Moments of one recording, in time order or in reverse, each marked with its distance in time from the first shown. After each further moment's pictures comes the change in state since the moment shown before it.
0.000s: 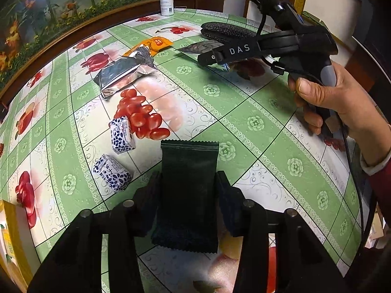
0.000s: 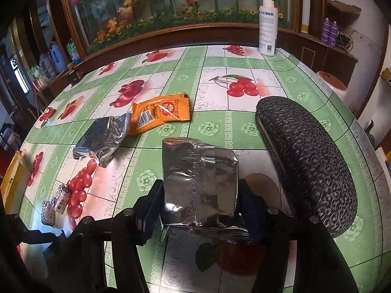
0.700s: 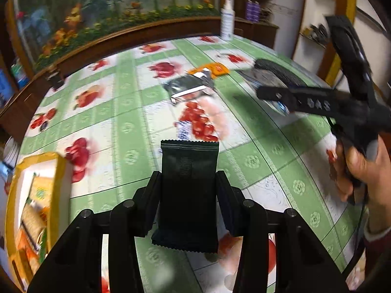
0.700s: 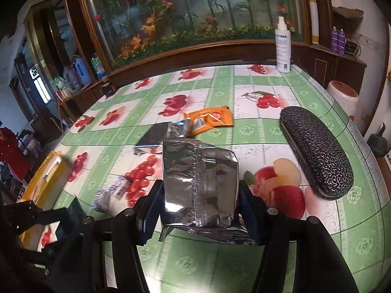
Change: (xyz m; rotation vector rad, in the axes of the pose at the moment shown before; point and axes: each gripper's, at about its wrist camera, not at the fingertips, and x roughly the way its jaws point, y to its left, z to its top) left arm -0.068 0.017 -0.016 -0.274 -0.116 0.233; right arm -0.073 0.043 -0.025 0.000 -0.111 0.144
